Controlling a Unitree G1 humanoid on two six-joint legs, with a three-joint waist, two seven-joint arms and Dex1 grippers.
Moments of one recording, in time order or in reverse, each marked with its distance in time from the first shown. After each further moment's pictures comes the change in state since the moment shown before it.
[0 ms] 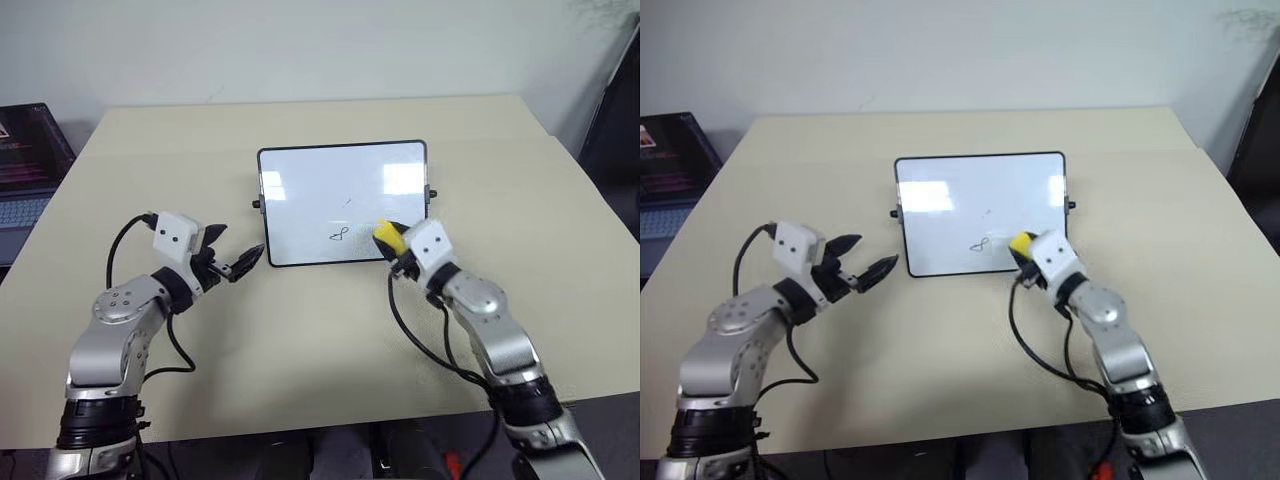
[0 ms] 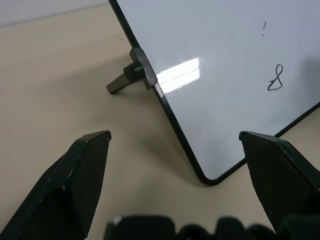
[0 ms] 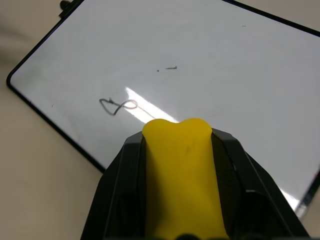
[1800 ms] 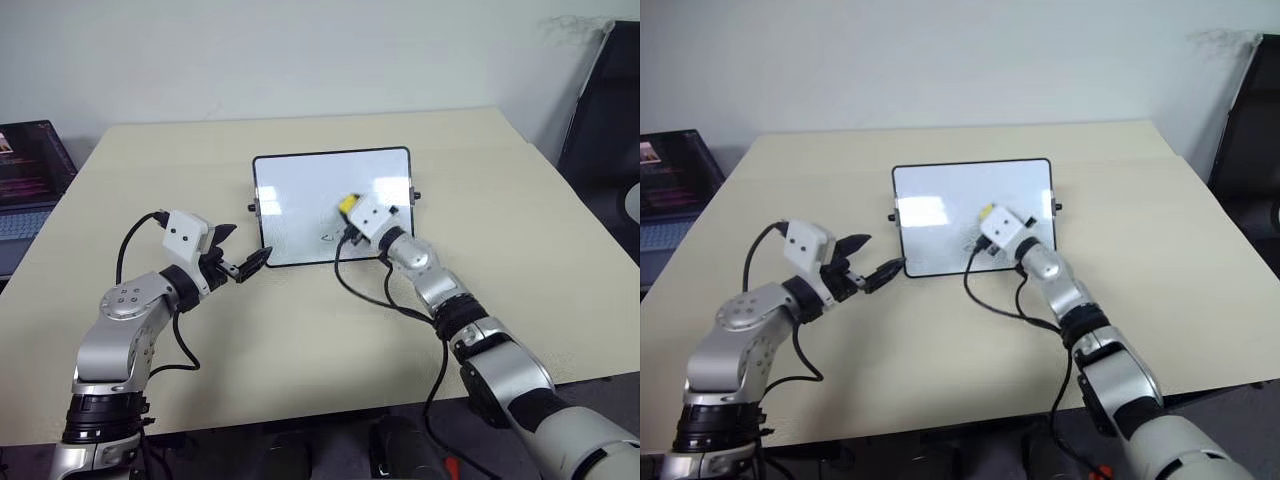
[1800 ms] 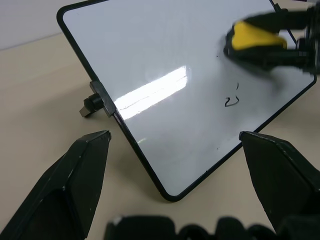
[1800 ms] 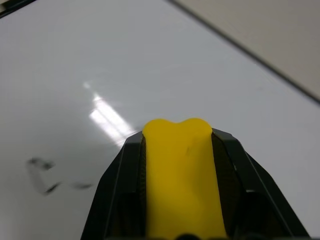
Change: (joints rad) left arm -0.030 -0.007 -0.031 0.002 0.007 0.003 -0.023; right arm -0.621 0.226 0.051 1.064 -0.213 -0.522 -0.295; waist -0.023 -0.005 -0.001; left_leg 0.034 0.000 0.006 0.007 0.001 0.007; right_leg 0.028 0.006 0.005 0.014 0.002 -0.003
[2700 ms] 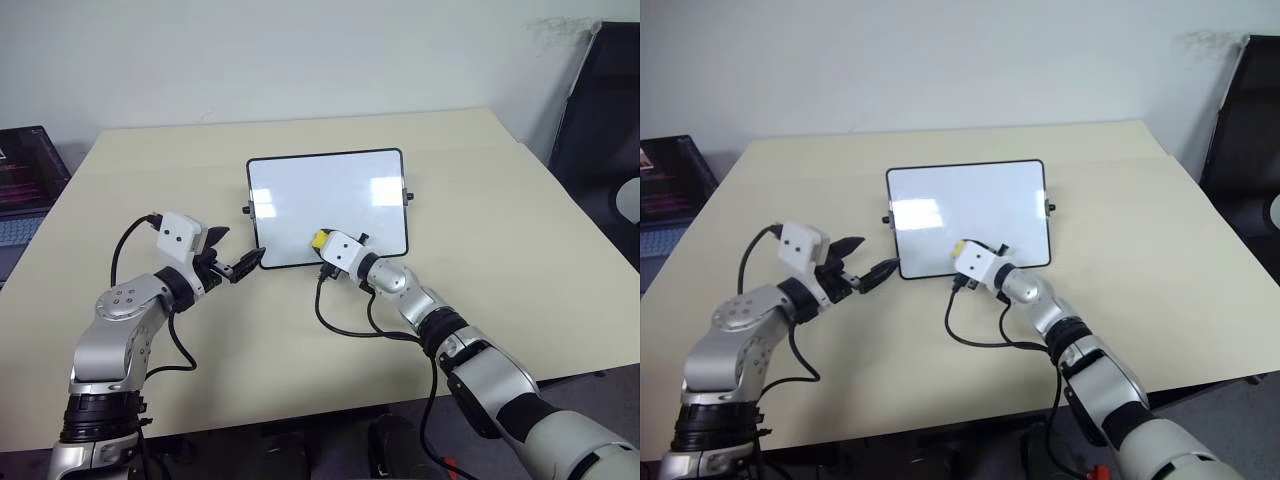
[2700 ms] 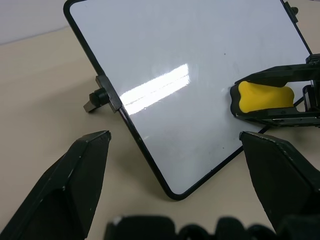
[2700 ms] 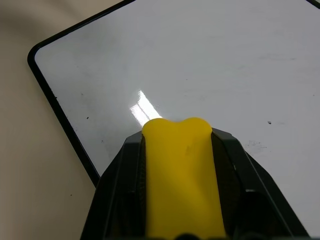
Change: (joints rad) left arm -0.001 0.003 0.019 0.045 0.000 -0.001 0.002; right arm 0.050 0.063 0.144 0.137 -0.083 -0.113 0.080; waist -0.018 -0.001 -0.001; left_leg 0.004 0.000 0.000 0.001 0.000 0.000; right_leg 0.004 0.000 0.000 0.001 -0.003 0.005
